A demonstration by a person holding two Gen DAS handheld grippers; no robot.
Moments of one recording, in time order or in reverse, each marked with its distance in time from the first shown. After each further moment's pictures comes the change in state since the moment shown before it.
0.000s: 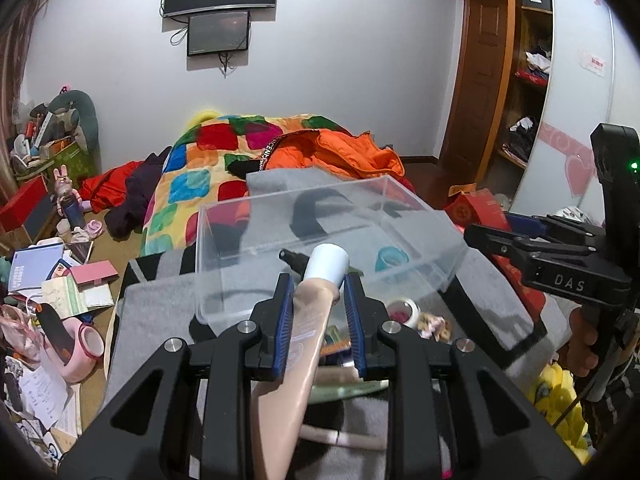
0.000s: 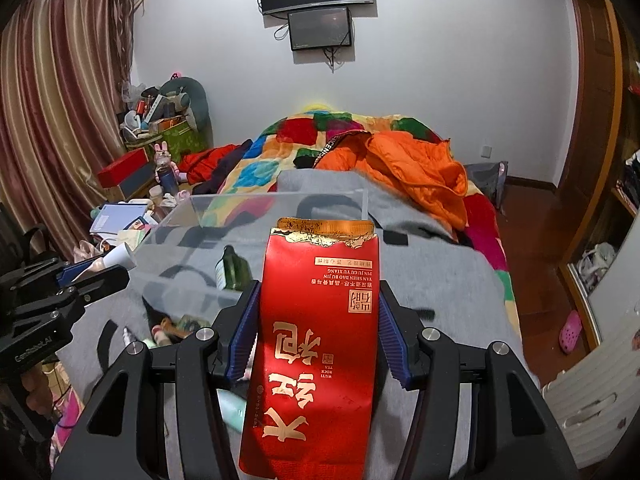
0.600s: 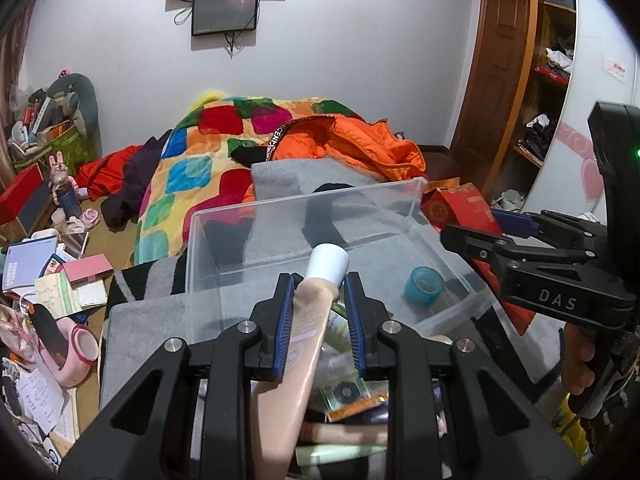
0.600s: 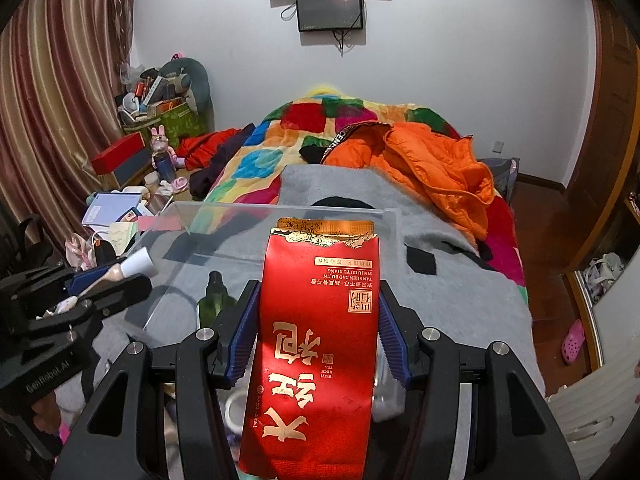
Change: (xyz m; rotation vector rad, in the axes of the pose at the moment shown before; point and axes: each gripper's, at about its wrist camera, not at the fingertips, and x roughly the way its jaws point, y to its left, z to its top) left arm 0.060 0.017 0.026 -0.028 0.073 0.018; right arm 0.065 0.008 0.036 -0.026 0.076 0.011
